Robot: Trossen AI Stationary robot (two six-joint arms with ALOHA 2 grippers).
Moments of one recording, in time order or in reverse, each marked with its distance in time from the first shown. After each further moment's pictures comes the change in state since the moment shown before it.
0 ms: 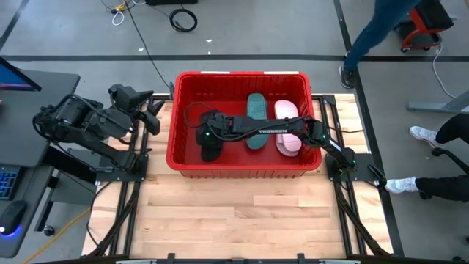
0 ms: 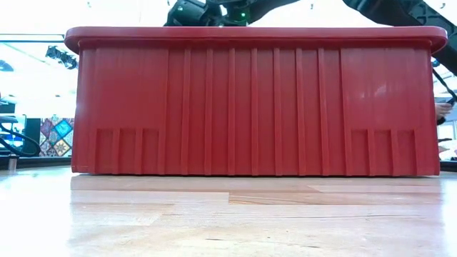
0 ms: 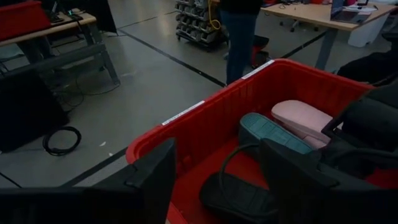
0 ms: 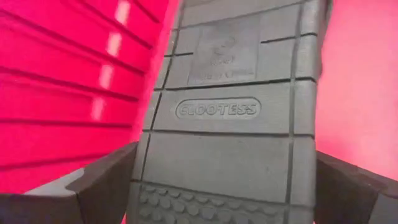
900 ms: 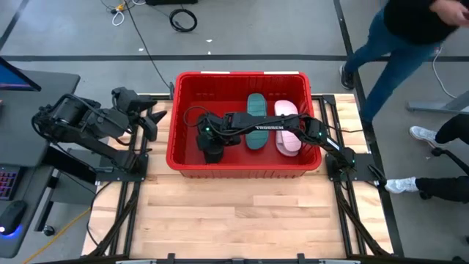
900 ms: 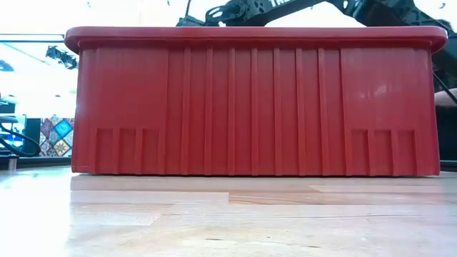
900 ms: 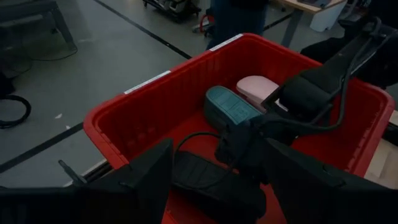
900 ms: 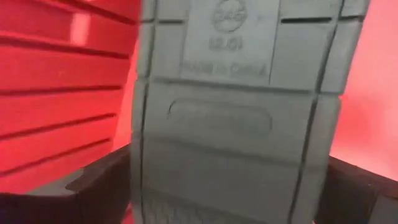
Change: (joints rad) left arm -0.003 -0.016 0.000 -0.026 0.188 -0.098; right arm -0.057 0.042 -0.005 -0.006 -0.337 -0.110
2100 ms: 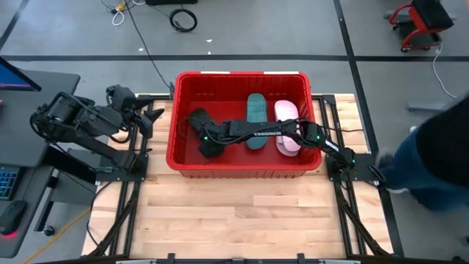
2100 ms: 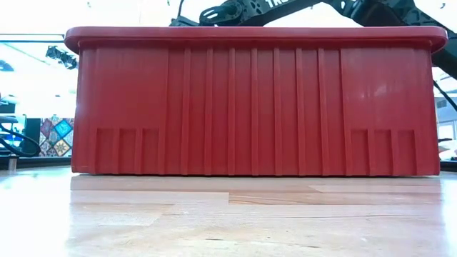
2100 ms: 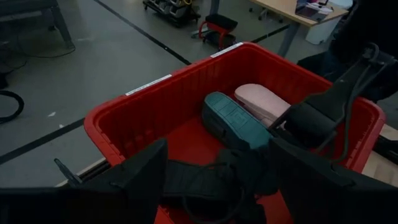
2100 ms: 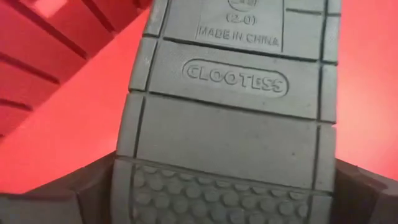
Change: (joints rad) left arm 0.000 -0.031 0.000 0.004 -0.010 -0.028; right arm 0.054 0.029 -0.002 0.013 0.336 -0.468
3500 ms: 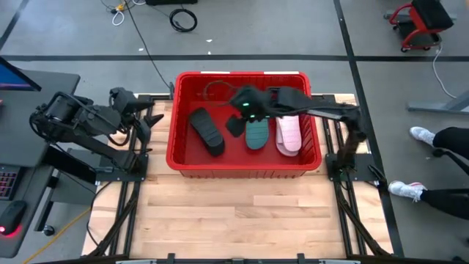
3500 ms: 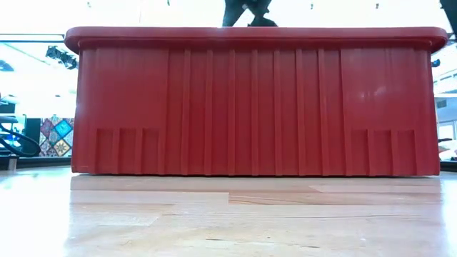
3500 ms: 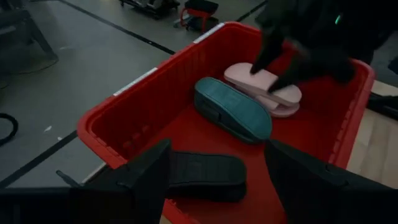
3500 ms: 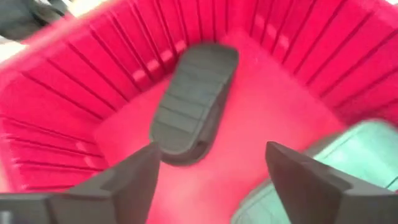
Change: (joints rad) left arm 0.000 -0.011 -0.001 -0.008 0.089 0.159; right arm -0.045 -0.522 -0.073 -0.237 -0.057 -0.190
